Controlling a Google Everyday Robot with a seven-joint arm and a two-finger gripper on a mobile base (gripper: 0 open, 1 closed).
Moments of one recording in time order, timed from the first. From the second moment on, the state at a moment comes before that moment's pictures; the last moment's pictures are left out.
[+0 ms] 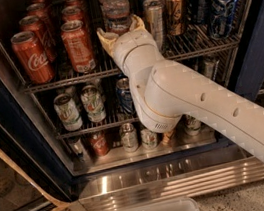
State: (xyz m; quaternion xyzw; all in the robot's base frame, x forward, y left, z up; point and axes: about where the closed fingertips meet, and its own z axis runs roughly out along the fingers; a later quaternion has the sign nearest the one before) arm 0.643 -0.015 0.991 -0.12 0.65 0.02 0.75
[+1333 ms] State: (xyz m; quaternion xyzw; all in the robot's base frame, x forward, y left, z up) arm 0.631 -0.018 0.994 -0.12 0.65 0.04 0.75
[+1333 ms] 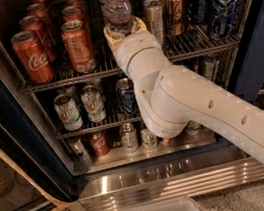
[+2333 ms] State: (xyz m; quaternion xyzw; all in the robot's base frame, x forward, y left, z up) arm 0.543 -0.044 1.038 -0.11 0.58 0.05 0.81
